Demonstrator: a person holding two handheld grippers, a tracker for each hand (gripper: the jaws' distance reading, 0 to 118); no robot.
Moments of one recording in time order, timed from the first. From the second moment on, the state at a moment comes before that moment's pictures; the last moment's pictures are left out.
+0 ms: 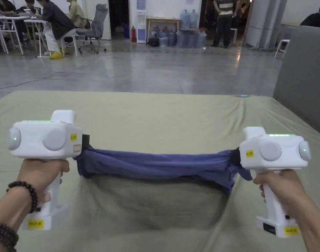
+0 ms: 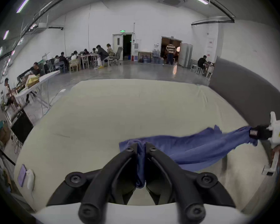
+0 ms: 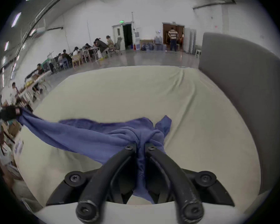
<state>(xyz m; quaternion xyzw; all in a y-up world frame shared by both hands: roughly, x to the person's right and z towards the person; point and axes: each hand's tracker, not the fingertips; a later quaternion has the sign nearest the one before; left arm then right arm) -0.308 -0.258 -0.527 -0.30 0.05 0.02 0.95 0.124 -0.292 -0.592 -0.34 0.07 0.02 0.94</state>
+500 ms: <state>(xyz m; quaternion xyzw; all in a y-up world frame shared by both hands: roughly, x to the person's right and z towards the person) -0.308 -0.414 -0.373 -0.45 0.02 0.04 0.89 0.161 -0.449 -0.430 -0.48 0.05 -0.01 0.88</state>
